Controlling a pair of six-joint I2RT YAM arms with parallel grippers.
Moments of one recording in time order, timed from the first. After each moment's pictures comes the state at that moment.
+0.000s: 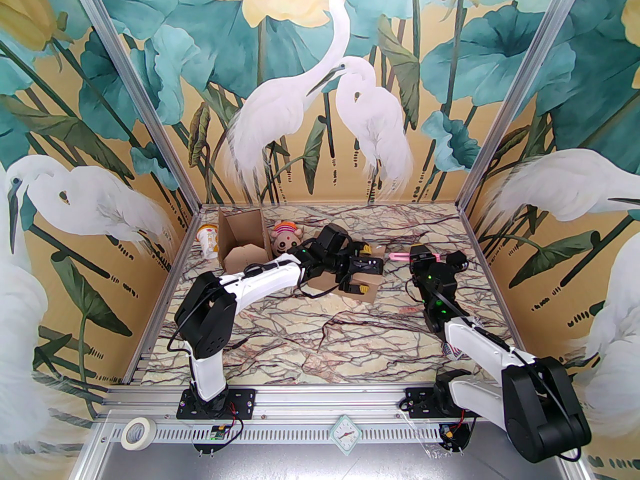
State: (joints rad) left arm -0.79 1.88 1.46 -0.25 0.43 0.93; right arm 0.20 1.16 0.41 0.62 0.18 1.38
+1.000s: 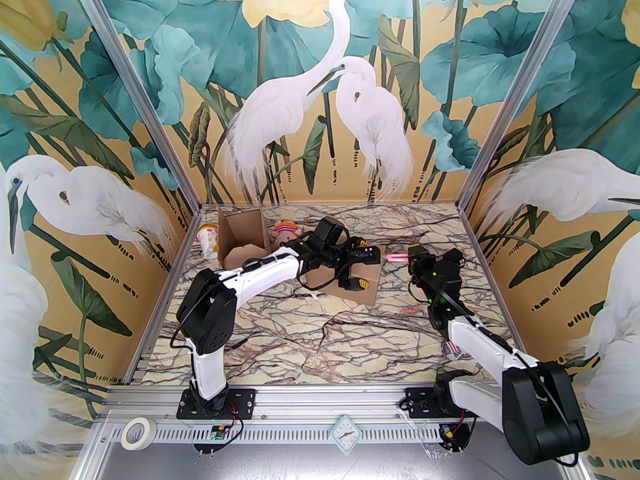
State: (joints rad) left arm -0.74 1.91 1.53 -0.33 0.54 0.81; right arm 0.15 1.12 0.42 0.52 -0.03 1.41
